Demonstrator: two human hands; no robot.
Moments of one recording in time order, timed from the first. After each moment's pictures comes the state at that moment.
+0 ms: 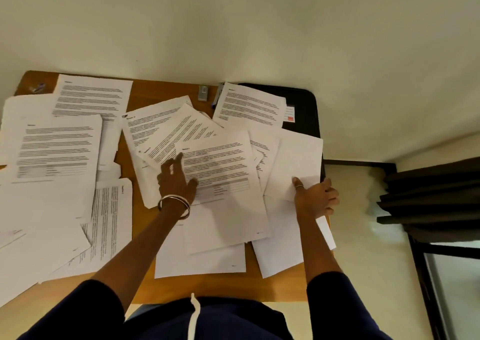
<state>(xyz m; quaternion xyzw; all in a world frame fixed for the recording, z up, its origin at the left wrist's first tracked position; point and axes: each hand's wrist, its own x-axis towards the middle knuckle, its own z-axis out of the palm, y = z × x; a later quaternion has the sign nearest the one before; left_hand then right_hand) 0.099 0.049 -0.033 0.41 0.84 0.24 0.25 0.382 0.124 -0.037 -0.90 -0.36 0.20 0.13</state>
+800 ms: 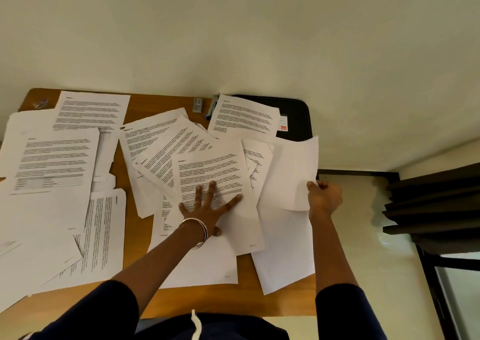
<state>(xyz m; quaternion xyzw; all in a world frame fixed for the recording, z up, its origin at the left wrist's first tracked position) 0.164 0.037 -0.039 0.65 0.68 -0.16 0.30 0.415 0.150 -0.024 -0.84 -0.30 0.32 0.33</state>
